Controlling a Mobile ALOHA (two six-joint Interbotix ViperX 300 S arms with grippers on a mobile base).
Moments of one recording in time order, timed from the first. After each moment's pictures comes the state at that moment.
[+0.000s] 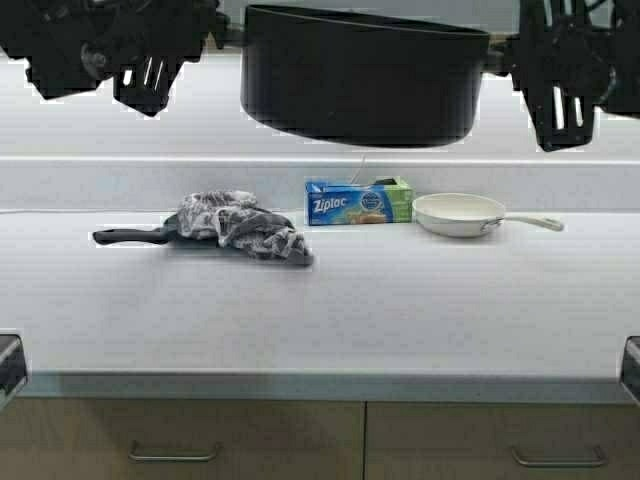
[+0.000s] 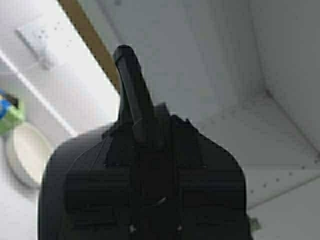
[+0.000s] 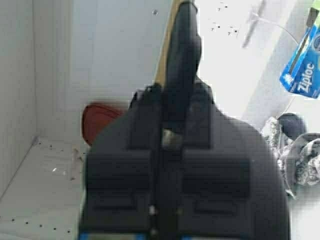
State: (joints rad) left arm -0.69 -0.12 1.09 -0.37 -1.20 -0.88; right arm 0.57 -0.15 1.20 0.41 -1.20 1.13
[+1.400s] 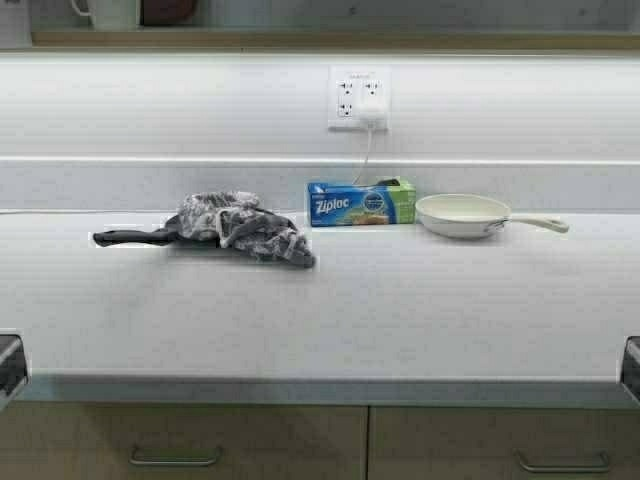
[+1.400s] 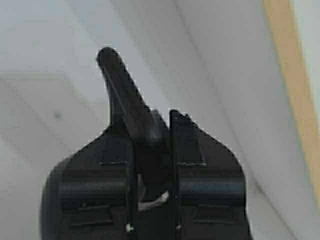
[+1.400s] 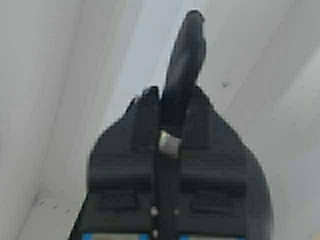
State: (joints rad) left arm -0.48 0.04 0.26 -0.43 -0.59 -0.64; right arm 0.26 -0.02 0.27 0.25 -0.33 0.94
